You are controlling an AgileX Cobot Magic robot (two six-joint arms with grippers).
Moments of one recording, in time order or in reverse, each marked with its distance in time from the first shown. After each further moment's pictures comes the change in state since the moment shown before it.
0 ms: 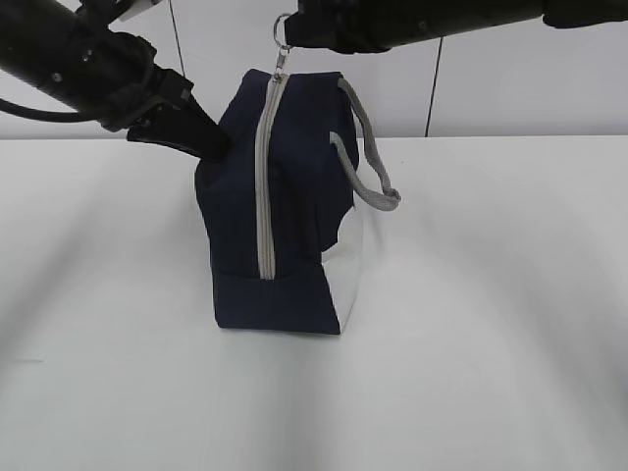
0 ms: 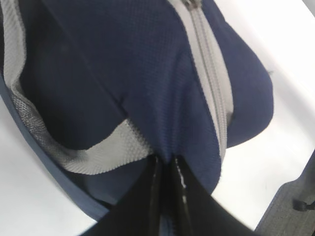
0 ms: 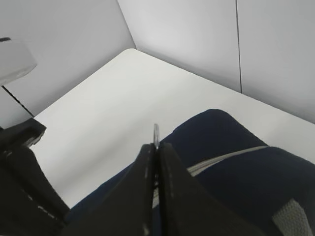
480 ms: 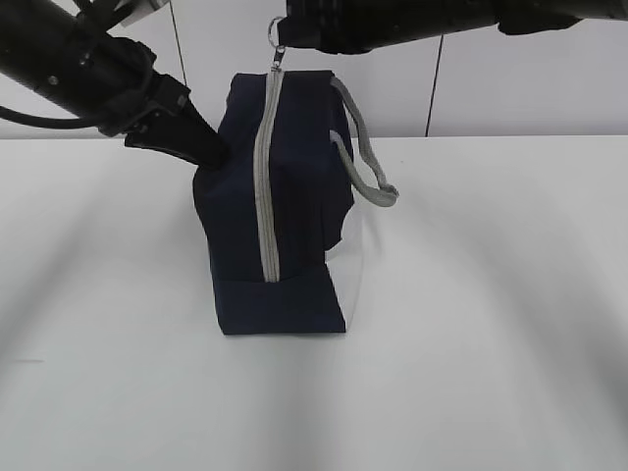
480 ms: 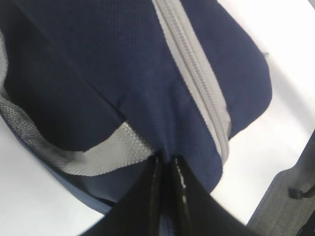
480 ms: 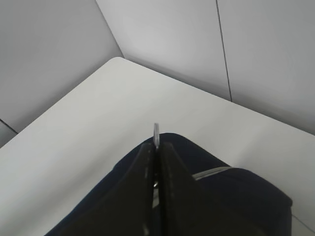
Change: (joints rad) left arm 0.000 0.000 0.000 0.010 0.035 0.000; right arm -0.020 0.170 -0.178 0.000 -0.002 0.043
